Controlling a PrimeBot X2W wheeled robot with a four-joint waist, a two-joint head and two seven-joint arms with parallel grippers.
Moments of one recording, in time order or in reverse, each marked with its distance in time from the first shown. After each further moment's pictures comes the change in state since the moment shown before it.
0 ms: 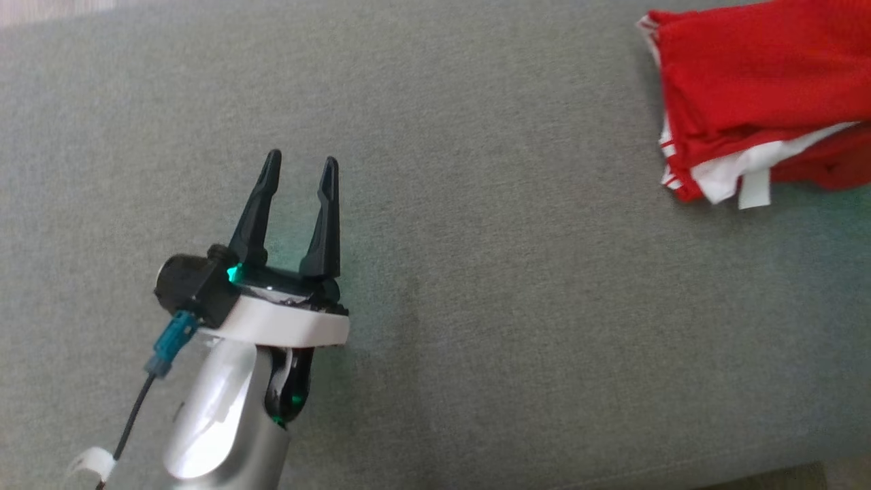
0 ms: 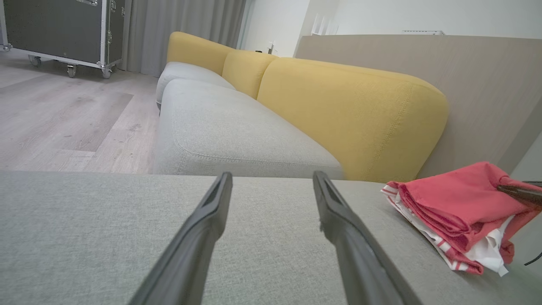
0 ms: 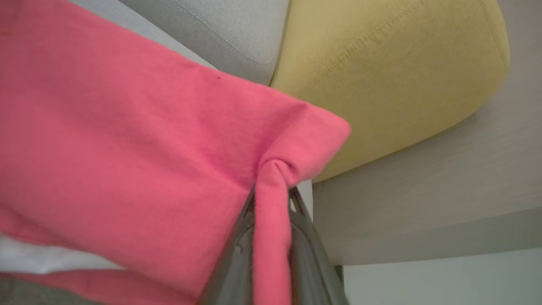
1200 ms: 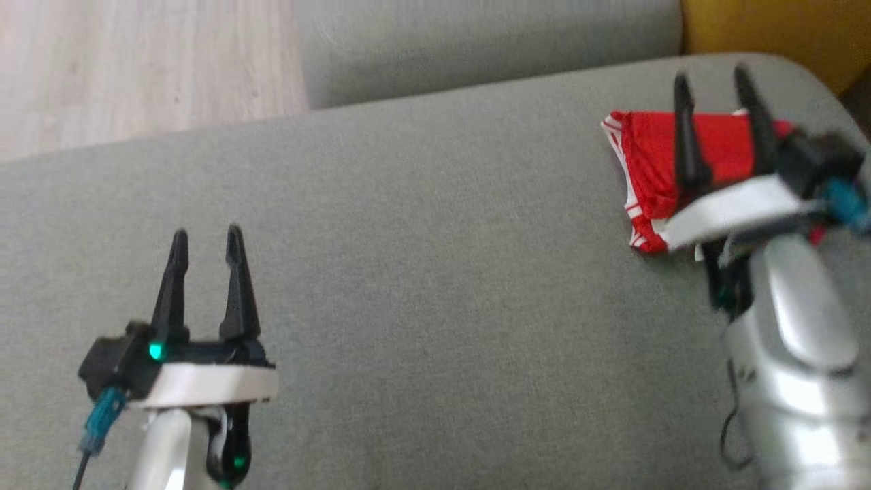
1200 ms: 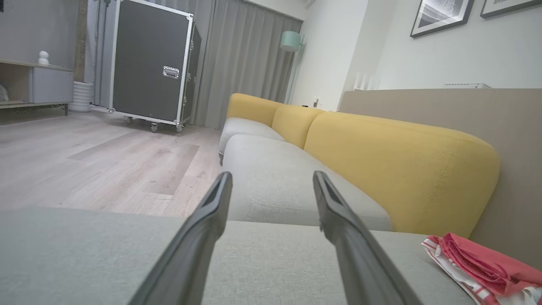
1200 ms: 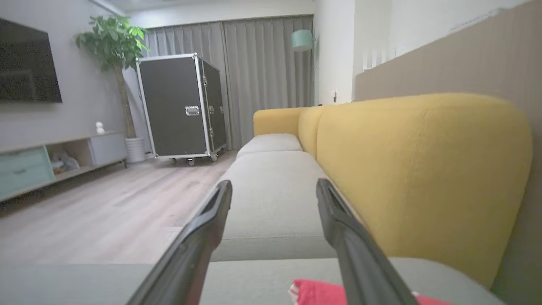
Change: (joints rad) left arm 0.176 0.005 0.213 -0.025 0.012 0.000 0.000; right arm 0.265 0.539 -0.356 -0.285 0.142 0.000 -0.217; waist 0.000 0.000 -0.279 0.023
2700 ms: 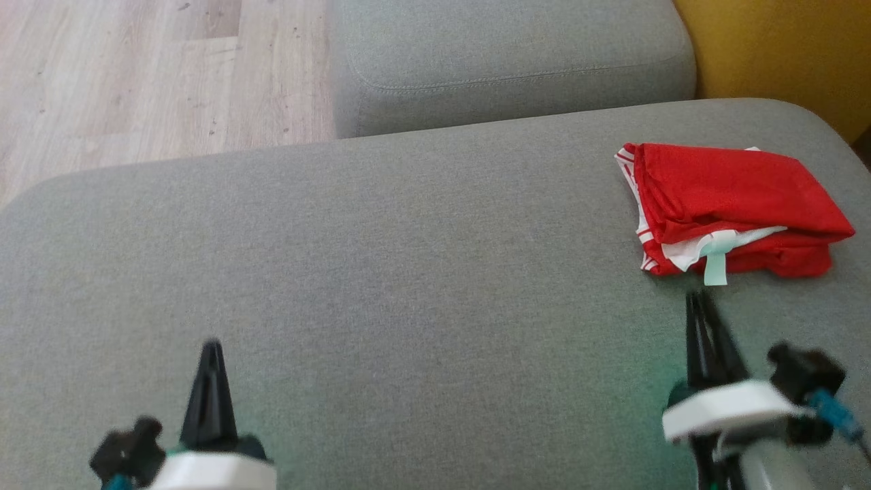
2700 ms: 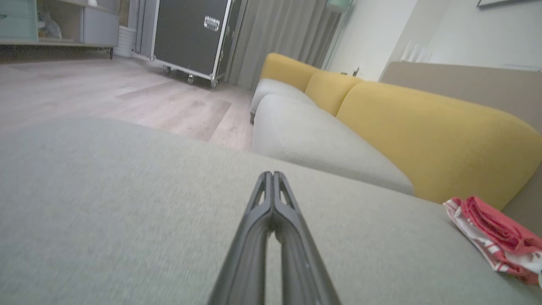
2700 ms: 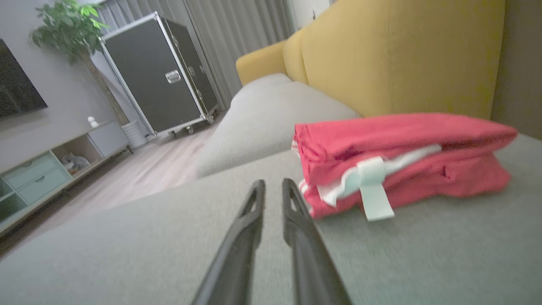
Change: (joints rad) left arm 0.185 -0.005 0.016 0.055 -0.084 0.000 0.002; right arm 0.492 0.055 -0.023 -0.170 0.198 0.000 -0.026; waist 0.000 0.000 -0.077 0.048
